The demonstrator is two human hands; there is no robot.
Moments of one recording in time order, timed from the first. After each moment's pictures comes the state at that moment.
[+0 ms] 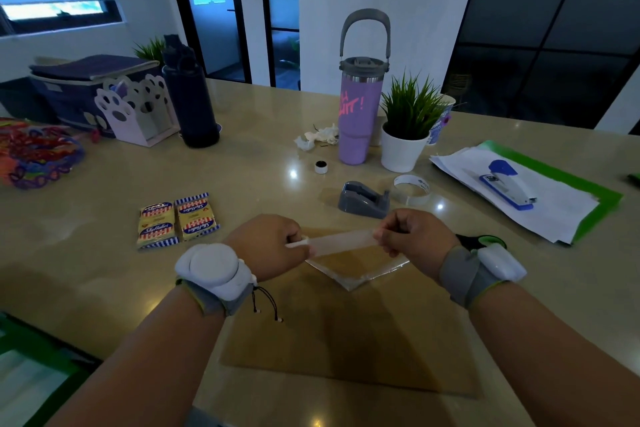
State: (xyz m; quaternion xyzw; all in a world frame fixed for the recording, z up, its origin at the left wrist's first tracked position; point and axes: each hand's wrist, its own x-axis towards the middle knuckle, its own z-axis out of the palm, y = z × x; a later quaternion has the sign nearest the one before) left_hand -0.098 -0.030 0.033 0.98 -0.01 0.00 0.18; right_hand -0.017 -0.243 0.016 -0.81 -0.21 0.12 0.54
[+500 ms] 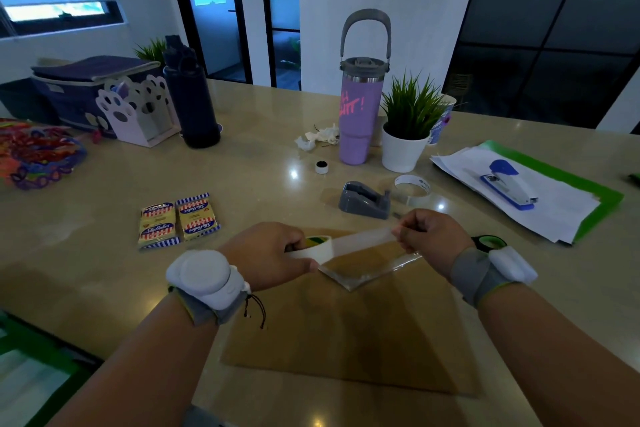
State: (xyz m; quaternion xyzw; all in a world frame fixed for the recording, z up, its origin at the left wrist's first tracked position) left_hand -0.108 -0.033 0.038 0.98 -0.03 -0.04 0.19; right_hand 0.001 -0.261 0.001 -0.82 -0.14 0.09 0.55
